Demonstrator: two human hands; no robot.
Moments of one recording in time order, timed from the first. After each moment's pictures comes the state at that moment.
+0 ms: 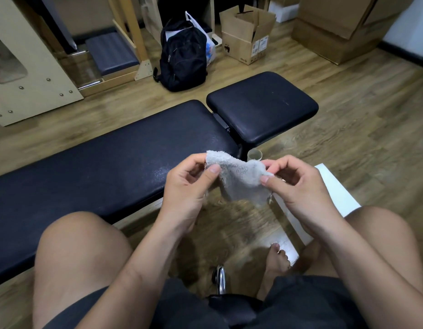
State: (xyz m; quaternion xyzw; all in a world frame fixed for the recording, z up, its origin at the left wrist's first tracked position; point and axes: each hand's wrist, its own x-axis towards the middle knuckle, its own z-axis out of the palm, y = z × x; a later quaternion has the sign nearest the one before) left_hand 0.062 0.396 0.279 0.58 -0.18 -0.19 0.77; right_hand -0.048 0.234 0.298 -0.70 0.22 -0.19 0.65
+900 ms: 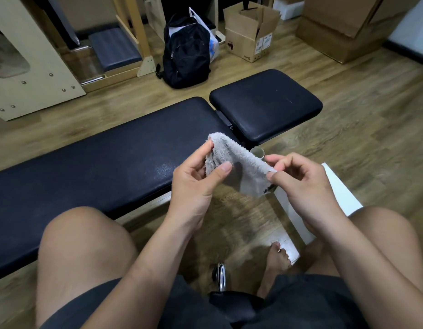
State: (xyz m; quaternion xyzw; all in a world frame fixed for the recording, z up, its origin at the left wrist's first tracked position) left_hand 0.056 0.389 0.286 0.56 -0.11 -0.20 0.79; right_hand -0.046 0.235 0.298 -0.71 0.26 -0.20 0.62
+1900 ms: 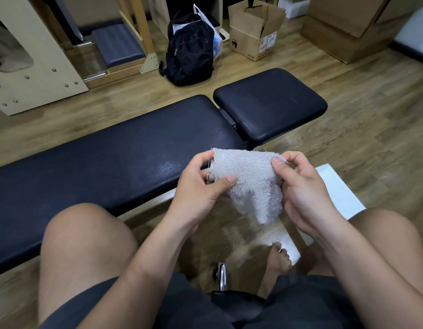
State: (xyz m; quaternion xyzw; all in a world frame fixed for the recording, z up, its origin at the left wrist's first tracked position) left_hand 0.060 0.399 0.282 0.63 -0.11 -0.28 0.71; right_hand -0.031 0.247 0.295 -0.53 0.30 -0.18 0.77
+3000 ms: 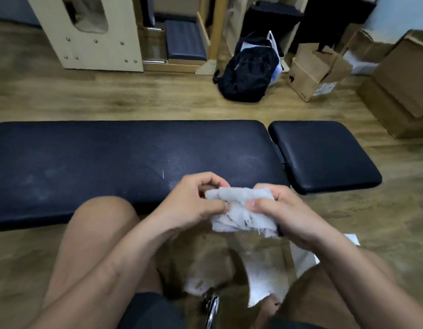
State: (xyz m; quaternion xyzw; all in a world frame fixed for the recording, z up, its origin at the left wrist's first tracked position) left_hand 0.133 0.492 0.287 0.70 -0.10 -0.27 0.65; right_hand 0.080 0.296 0.311 -0.77 0.09 0.18 0.60
